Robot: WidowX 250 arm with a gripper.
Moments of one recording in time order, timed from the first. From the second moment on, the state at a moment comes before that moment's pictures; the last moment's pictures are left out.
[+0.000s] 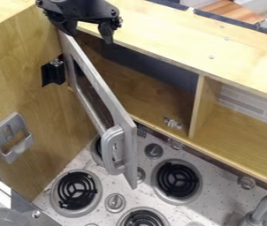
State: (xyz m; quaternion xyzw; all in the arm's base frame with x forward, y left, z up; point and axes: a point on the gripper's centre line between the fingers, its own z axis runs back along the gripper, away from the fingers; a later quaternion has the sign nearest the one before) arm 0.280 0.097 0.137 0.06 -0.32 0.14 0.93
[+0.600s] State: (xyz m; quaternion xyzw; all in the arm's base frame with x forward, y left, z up) arm 0.310 0.141 0.110 0.11 -0.29 0.19 0.93
